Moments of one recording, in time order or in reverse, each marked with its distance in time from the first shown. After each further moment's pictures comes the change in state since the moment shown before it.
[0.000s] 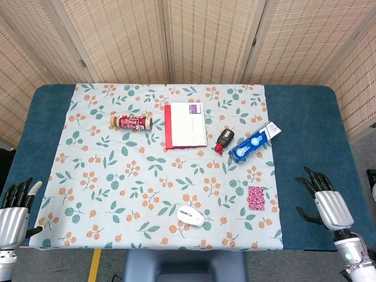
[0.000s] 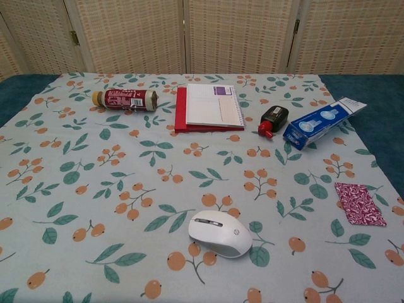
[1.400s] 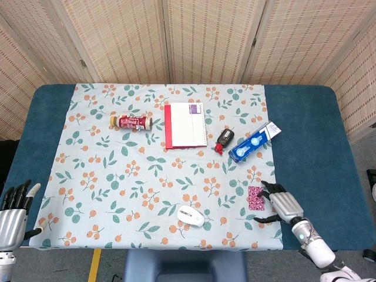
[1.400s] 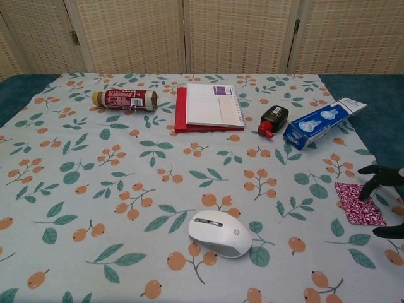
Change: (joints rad) left arm 0.008 -0.019 0.004 0.050 -0.004 -0.006 -0.057; right arm 0.231 -0.210 -0.018 0.110 0.234 -0.415 -0.212
